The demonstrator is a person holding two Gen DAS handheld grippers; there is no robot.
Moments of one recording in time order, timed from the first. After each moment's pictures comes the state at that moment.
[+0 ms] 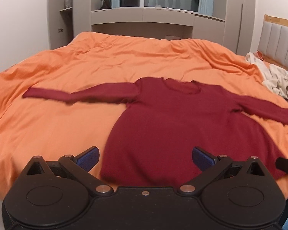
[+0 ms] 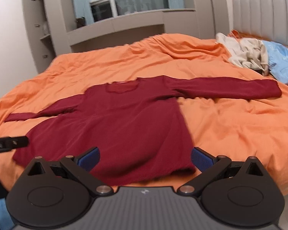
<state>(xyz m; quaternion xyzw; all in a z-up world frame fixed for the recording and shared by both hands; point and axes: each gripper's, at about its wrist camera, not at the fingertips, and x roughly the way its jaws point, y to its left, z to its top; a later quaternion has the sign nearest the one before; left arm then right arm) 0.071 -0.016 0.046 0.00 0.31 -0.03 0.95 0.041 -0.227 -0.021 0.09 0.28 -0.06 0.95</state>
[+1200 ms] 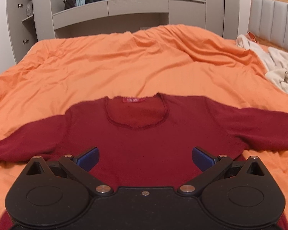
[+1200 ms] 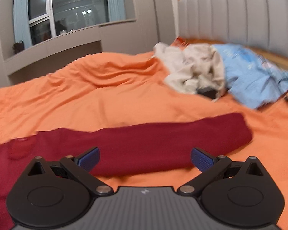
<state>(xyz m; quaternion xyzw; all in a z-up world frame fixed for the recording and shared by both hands) 0.329 -0.197 -0.003 0.06 0.34 -0.07 0.94 0.221 -0.477 -0.030 0.10 0.23 -0.23 0.94</state>
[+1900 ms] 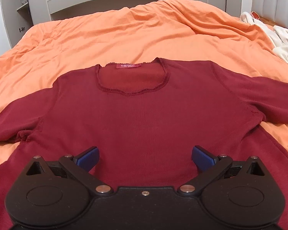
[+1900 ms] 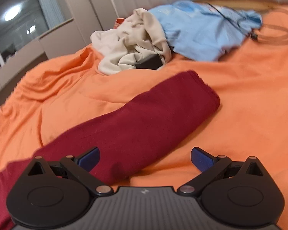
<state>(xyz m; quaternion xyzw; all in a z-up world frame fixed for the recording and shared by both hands) 0.342 -0.202 -0.062 0.07 0.38 -0.06 0.92 0.232 -0.601 -0.094 0.29 0.23 -0.30 0.88</state>
